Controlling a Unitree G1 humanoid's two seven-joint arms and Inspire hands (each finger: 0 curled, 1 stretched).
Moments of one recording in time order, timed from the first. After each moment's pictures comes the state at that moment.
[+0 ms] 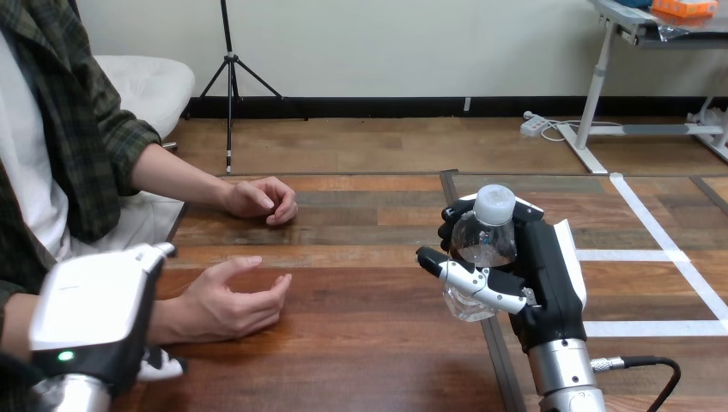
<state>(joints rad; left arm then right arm) 0.23 0.43 0.03 -0.12 1.09 0.01 0.09 -0.16 -0.04 -0.03 0.64 -0.02 -0.79 0.06</state>
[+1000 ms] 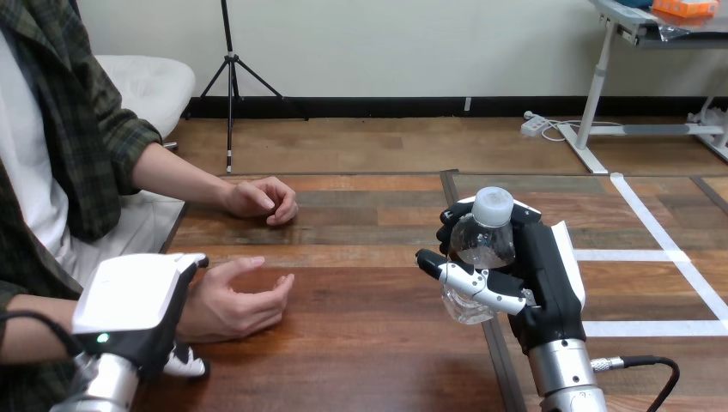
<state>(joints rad) 0.09 0.48 -0.09 0.06 1.06 0.02 0.06 -0.16 -0.04 -0.04 0.64 -0.01 -0.77 0.08</state>
